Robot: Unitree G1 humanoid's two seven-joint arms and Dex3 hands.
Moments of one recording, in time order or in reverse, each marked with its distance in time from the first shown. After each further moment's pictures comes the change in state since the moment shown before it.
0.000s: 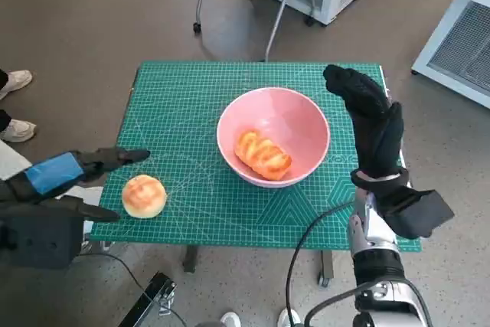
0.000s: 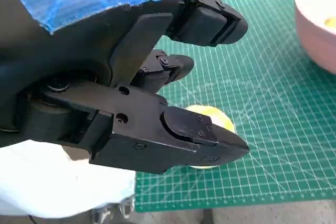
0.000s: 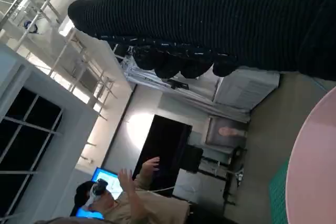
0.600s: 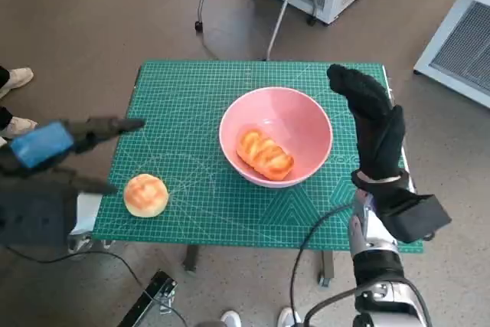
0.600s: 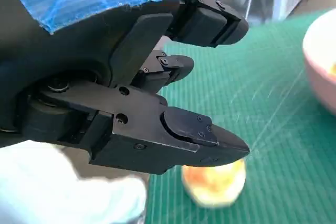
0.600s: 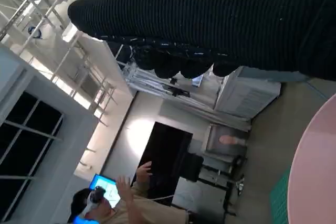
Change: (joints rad) left arm -0.060 0.028 0.089 -0.049 -0.022 0.064 -0.070; right arm 0.007 0.000 0.001 0.000 -0.032 -0.027 -0.044
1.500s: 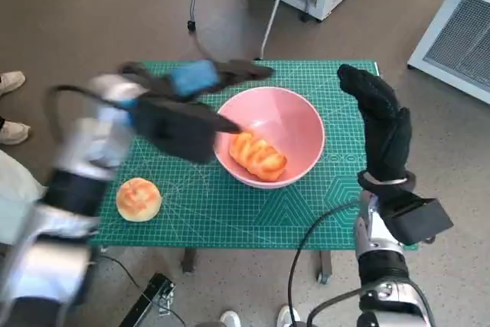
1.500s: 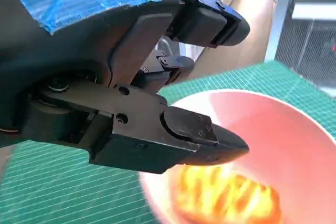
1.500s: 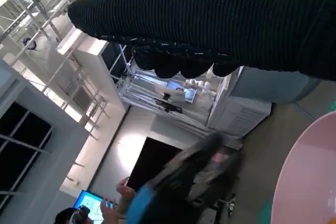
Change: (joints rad) left arm -0.680 -0.405 -0.411 0.531 0.127 -0.185 0.172; right arm 0.002 -0.009 -0.011 0.017 -0.048 -0.056 -0.061
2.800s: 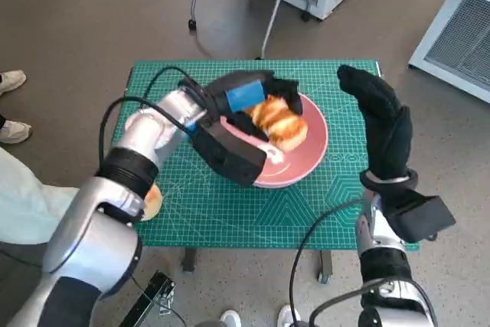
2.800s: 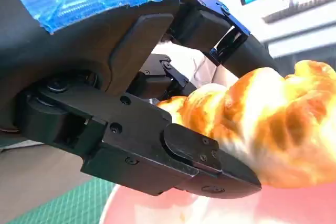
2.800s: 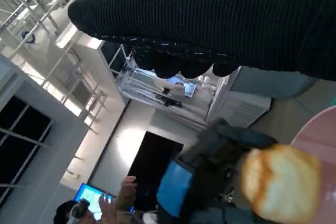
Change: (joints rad) left arm -0.302 -0.370 -0.387 0.791 0.447 -0.261 0.803; right arm -0.009 -0.023 -0.029 0.052 0.000 -0.015 0.031
